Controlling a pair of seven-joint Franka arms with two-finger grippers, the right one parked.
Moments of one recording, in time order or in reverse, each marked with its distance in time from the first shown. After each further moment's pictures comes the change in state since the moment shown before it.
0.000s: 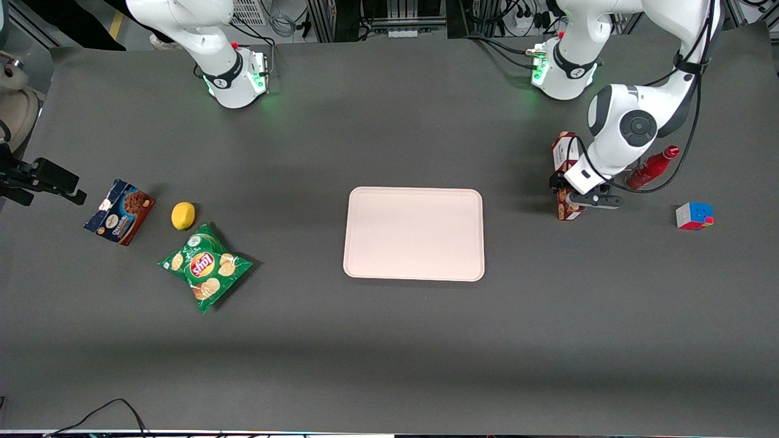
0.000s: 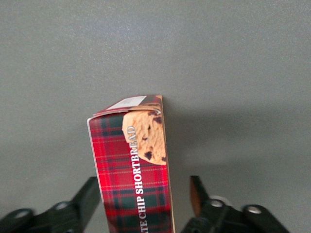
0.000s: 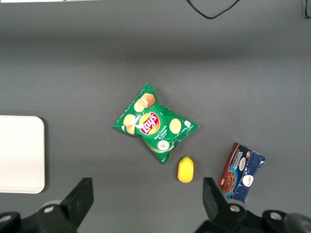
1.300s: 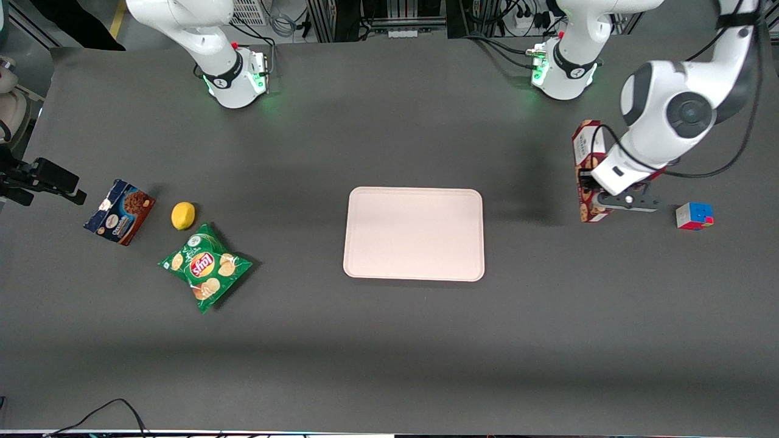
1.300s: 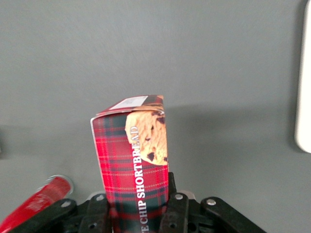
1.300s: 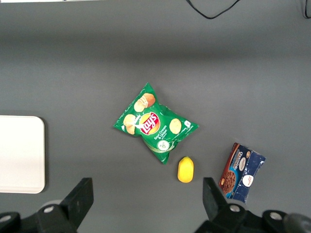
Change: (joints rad) arm 0.000 -0.178 0.000 0.309 -0.003 -0.516 0.002
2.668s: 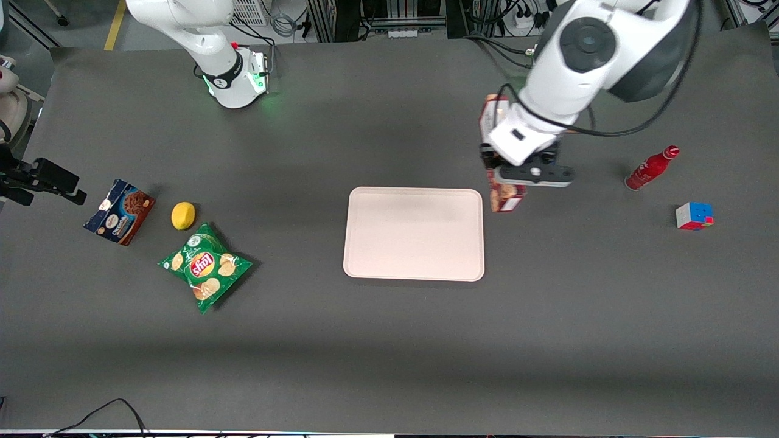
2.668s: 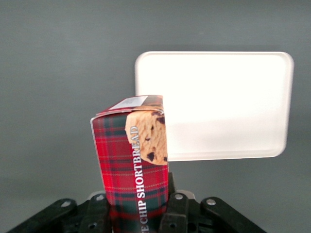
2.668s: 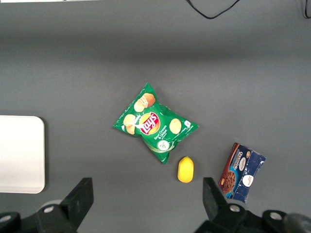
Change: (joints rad) arm -0.009 0.104 -0.424 0.431 -0.092 -0.210 -0.469
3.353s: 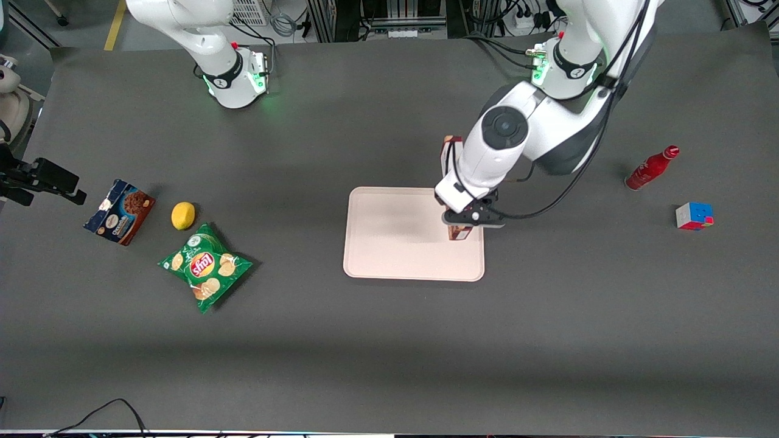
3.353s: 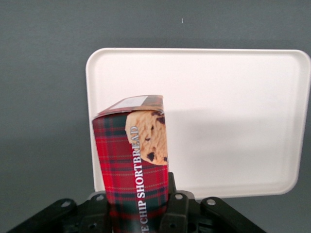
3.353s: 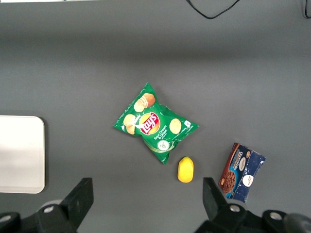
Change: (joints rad) arm -0.026 0.356 -0.091 0.037 0.212 0.249 -0.198
